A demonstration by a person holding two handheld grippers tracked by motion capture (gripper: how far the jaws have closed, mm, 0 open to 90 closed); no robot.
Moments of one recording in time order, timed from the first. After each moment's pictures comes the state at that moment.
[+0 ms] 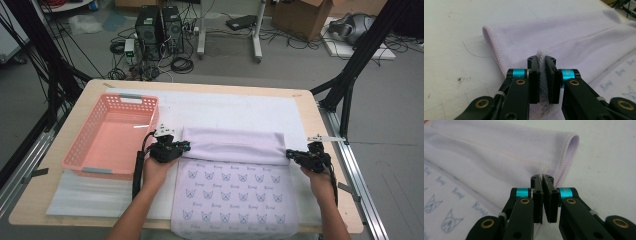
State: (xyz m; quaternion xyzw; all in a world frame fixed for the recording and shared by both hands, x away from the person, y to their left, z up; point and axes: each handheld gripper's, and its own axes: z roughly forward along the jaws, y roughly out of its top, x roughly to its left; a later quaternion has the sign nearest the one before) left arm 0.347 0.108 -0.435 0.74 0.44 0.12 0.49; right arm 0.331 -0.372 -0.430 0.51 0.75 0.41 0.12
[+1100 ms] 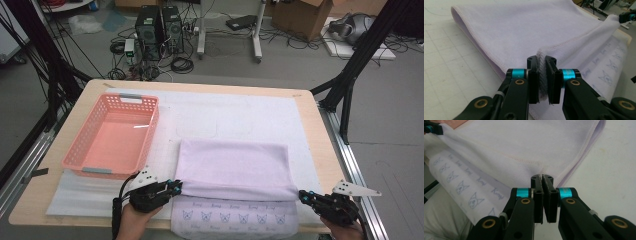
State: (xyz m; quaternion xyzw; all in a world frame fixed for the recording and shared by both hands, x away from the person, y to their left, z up) left arm 0.218 0.133 -0.436 0.75 0.38 0.09 0.53; right arm 0.190 -0.386 -0.422 0.45 0.76 0.46 0.11
